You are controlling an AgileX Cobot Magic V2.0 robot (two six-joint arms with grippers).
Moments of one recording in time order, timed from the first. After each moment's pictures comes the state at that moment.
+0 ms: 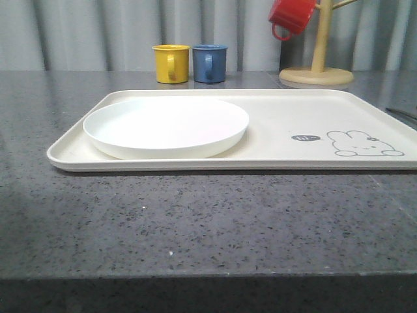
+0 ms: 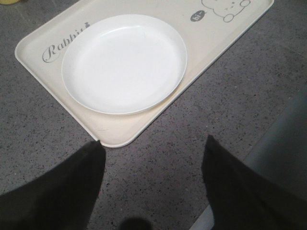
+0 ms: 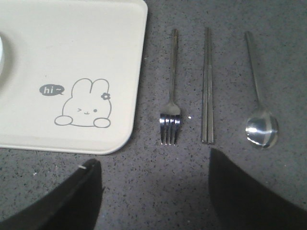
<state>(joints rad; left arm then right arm) -0.72 0.76 -0.89 -0.01 0.87 0.11 0.04 0.68 -0.76 0.02 0.82 0.03</state>
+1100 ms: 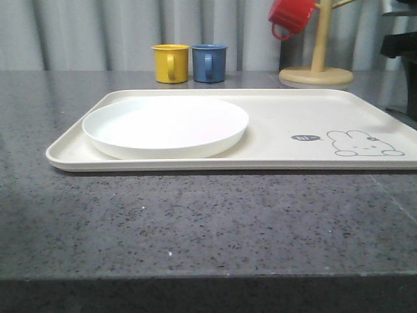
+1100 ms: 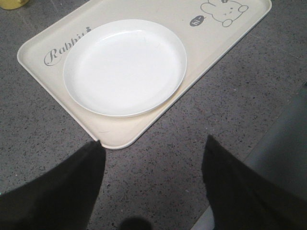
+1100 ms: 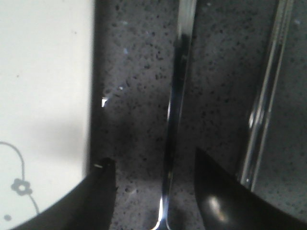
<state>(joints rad) -0.72 0.75 -0.89 -0.01 0.86 0.11 0.01 1.74 -1.42 0.00 1.12 -0.01</state>
